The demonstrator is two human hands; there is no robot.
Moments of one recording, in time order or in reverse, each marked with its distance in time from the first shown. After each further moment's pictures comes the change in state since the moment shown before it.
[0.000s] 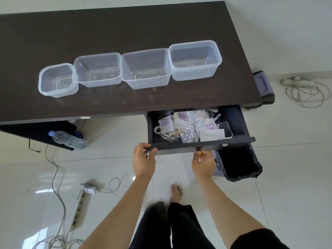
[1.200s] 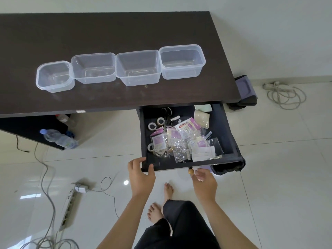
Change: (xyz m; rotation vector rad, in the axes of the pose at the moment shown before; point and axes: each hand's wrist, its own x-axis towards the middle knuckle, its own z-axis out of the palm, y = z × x) left_hand -0.093 -0.012 -0.014 0.096 0.014 0.039; right_hand -0.073 0.021 -0.097 -0.010 -0.181 0.202
